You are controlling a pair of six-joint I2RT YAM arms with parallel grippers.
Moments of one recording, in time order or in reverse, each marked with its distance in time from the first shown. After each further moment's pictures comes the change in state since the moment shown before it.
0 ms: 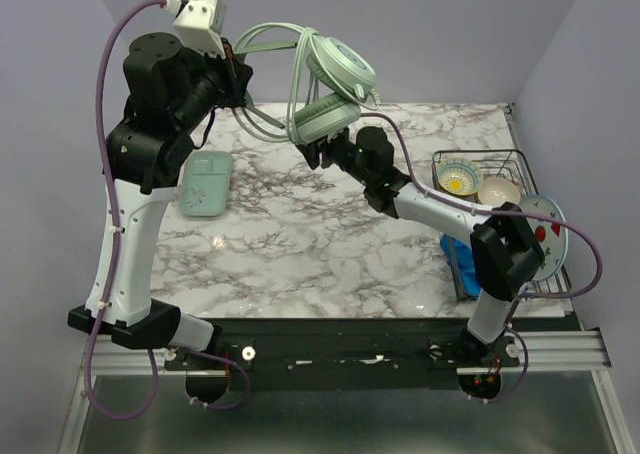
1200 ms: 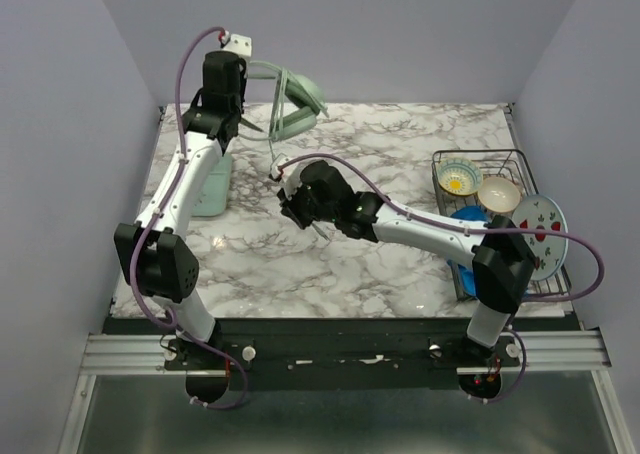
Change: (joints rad) left arm 0.109 0.267 -0.285 0.316 -0.440 0.273; right arm 0.276 -0.008 0.076 -0.548 0.018 -0.011
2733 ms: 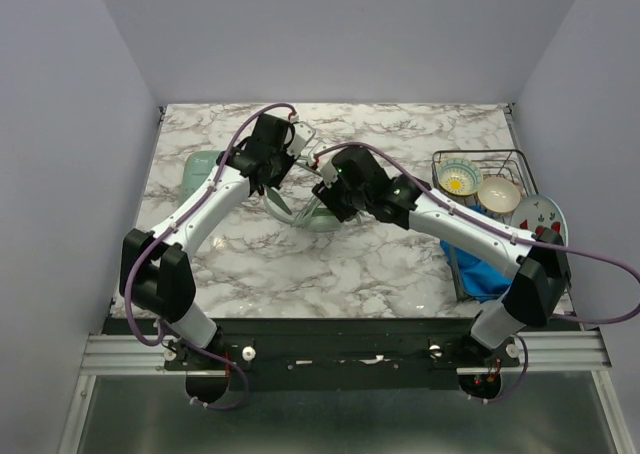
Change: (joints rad) left arm -0.233 -0.103 -0.430 -0.169 0.241 0.161; right arm -0.126 -0.154 0.040 -0.484 0.257 -0.121
